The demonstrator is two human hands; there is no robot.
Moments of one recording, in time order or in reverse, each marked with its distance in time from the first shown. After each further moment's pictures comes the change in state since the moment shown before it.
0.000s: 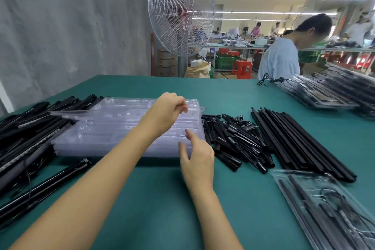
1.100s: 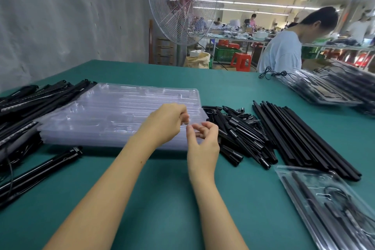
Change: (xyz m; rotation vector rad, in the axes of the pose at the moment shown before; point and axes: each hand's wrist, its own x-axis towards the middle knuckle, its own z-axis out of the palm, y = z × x) left_hand -0.025 -0.002 0.025 -0.006 -0.192 -0.165; right_hand 0.010 0.001 0.004 0.548 0.159 0.296
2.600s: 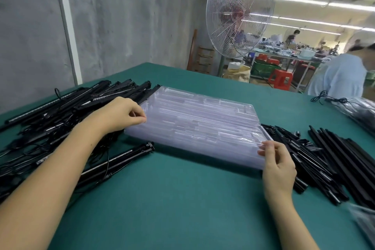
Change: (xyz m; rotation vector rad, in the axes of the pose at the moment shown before) left_hand -0.098 -0.195 -0.133 0.077 0.042 -0.227; right_hand 0.004 0.002 -0.007 -0.168 0.023 -0.155
